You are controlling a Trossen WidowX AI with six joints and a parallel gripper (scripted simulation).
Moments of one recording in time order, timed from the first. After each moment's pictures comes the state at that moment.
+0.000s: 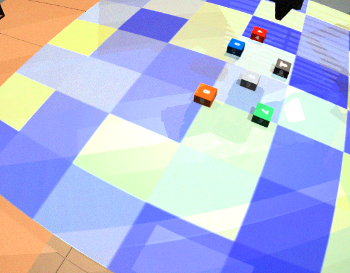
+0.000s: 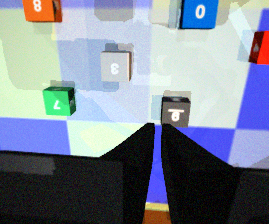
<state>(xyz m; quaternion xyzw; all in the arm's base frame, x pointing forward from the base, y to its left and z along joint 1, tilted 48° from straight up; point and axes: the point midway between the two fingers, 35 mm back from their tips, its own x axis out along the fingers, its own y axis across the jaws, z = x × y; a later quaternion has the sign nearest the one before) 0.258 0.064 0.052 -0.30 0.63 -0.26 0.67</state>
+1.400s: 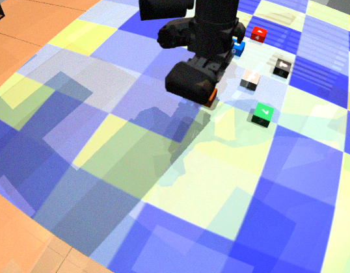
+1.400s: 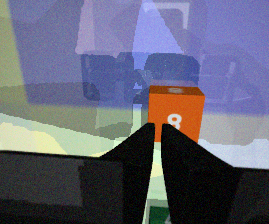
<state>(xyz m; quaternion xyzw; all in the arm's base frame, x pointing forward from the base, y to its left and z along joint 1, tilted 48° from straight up) 0.339 0.085 -0.113 -0.30 0.63 -0.26 0.67</state>
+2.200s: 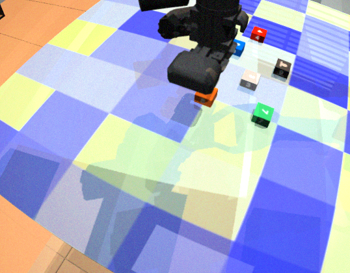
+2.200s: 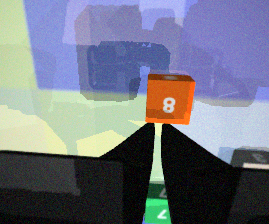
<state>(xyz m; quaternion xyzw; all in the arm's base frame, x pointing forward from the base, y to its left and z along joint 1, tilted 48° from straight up) 0.335 0.101 -0.097 -0.30 0.63 -0.26 0.66</state>
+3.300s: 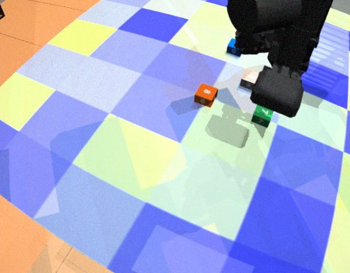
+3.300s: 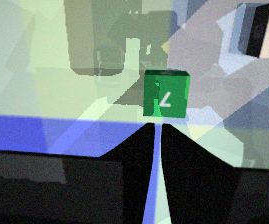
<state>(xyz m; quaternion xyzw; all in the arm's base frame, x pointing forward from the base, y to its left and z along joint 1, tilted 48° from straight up) 0.224 0.093 -0.091 -0.29 0.63 -0.26 0.67</state>
